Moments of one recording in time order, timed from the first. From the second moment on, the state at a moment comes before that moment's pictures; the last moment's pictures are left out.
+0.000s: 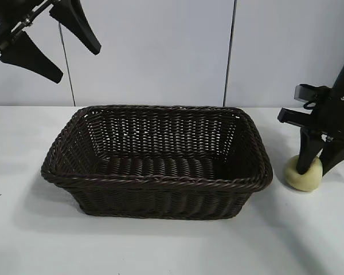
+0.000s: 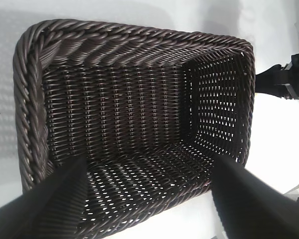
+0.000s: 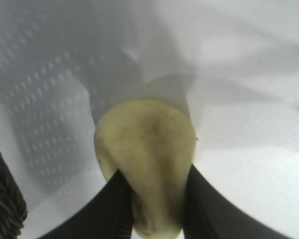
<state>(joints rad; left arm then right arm) -0.20 1.74 -1.42 -0.66 1.02 0.13 -0.06 2.12 -1.46 0.29 1.07 -0.10</state>
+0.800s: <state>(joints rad) -0.20 1.74 -1.42 -0.66 1.03 0.14 -0.04 1.95 -1.74 0.35 1.22 -0.10</state>
